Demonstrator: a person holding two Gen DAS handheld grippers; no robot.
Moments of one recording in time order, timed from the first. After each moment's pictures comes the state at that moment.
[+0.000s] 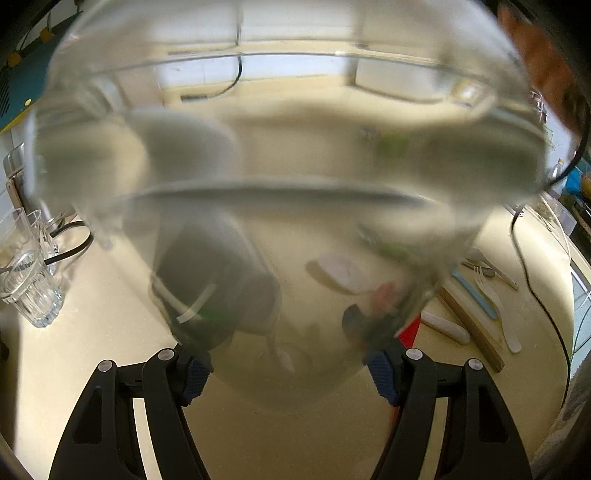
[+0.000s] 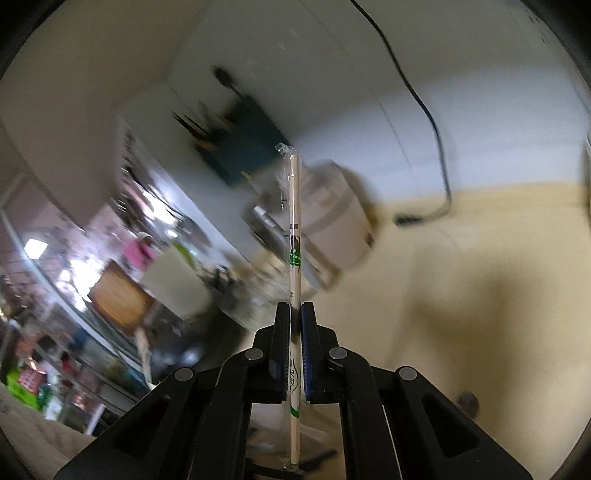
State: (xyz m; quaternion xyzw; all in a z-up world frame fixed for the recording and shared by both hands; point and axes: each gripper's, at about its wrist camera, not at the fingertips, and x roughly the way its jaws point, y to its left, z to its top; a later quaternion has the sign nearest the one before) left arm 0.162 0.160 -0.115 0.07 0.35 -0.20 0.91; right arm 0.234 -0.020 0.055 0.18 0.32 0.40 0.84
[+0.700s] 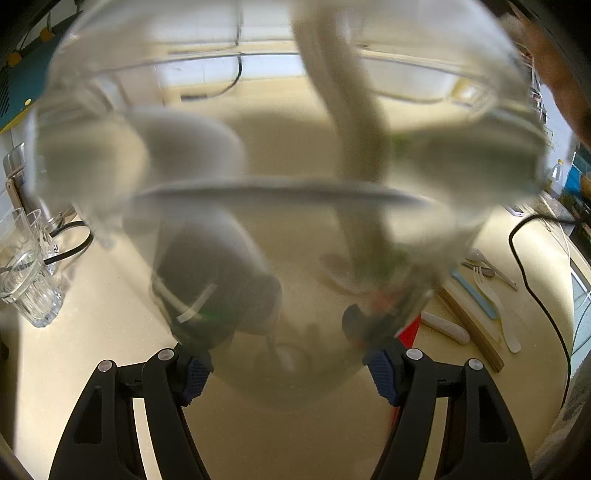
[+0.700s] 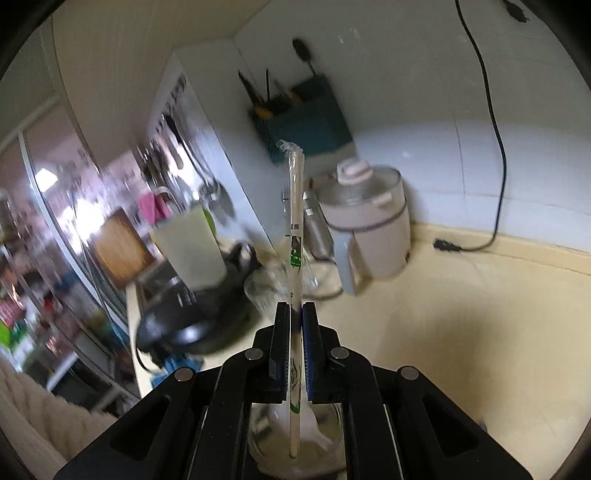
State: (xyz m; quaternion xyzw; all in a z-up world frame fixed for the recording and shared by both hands) left arm 0.163 0.161 -0.114 0.07 0.35 -0.20 0.91; right arm 0.200 0.049 0.041 0.04 0.32 0.42 0.85
